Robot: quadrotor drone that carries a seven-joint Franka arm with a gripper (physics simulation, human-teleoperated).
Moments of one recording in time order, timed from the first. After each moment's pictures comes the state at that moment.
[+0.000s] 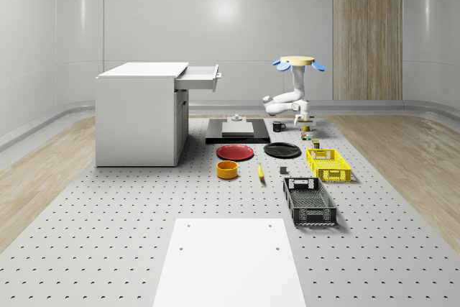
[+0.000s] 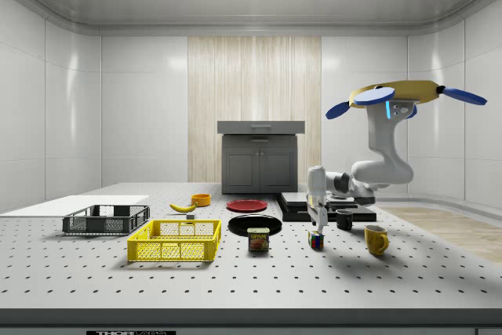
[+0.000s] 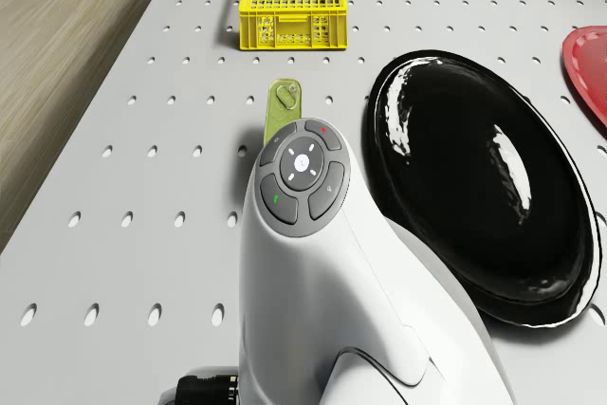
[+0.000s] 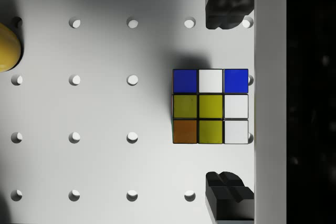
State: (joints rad) arm -1.09 -1.22 1.31 -2.89 -1.91 1.29 1.62
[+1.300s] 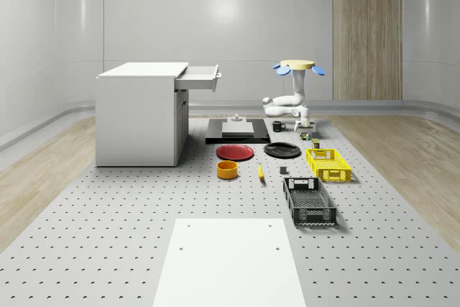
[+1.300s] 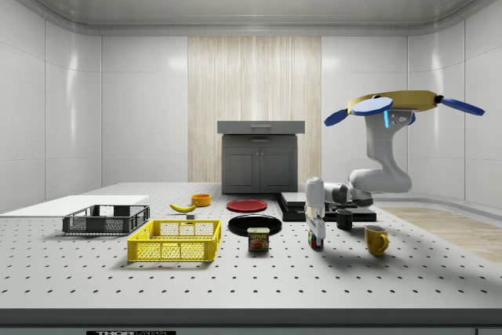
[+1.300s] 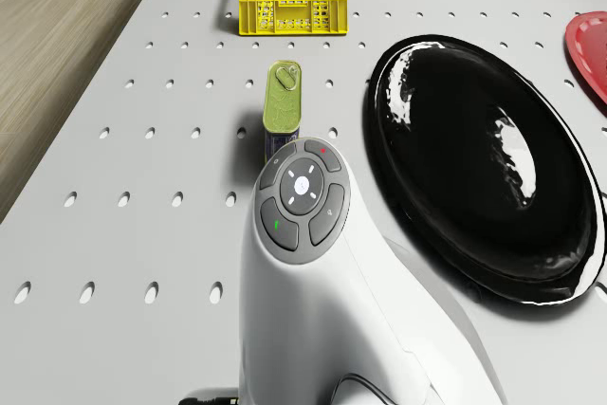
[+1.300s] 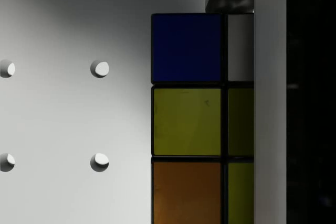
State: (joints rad) arm -1.12 -1.33 1.27 -2.87 -1.92 1.41 1.64
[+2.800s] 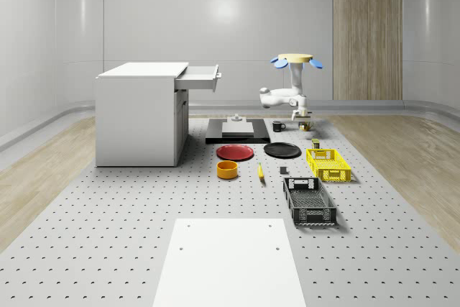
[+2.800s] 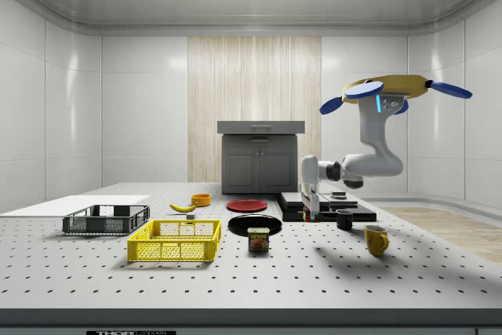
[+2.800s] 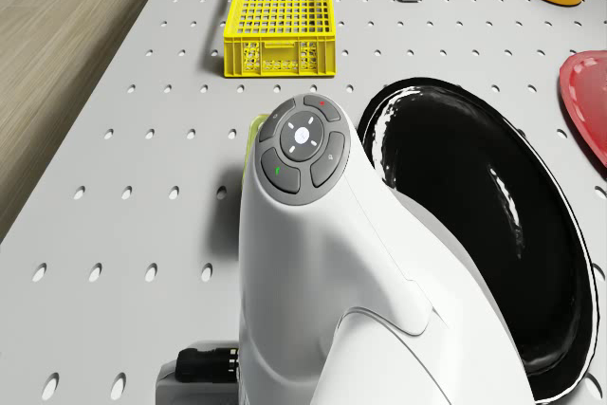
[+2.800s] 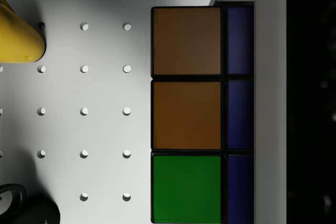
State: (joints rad) arm -1.15 -1.40 1.43 -2.88 -1.75 1.44 1.68
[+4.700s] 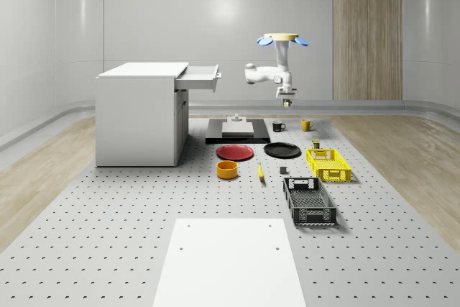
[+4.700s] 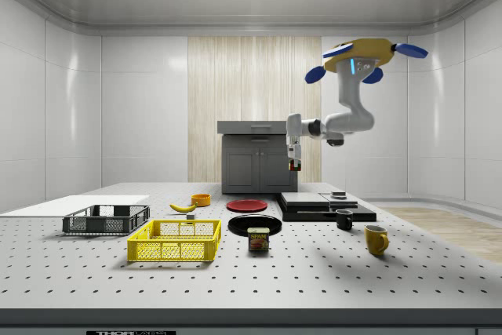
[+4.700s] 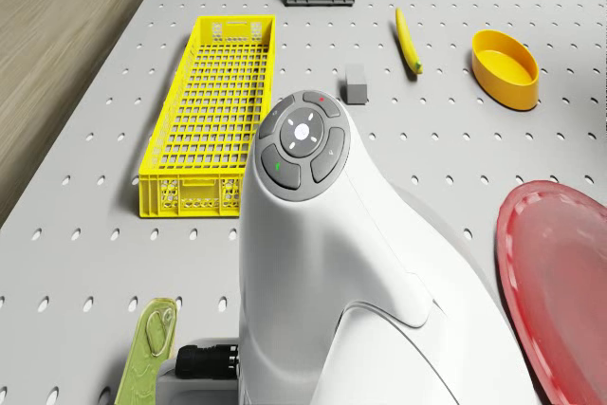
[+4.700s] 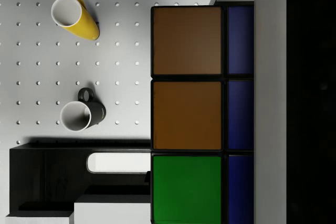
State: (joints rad) arm -1.17 -1.50 1.45 -2.88 -1.70 1.54 1.69
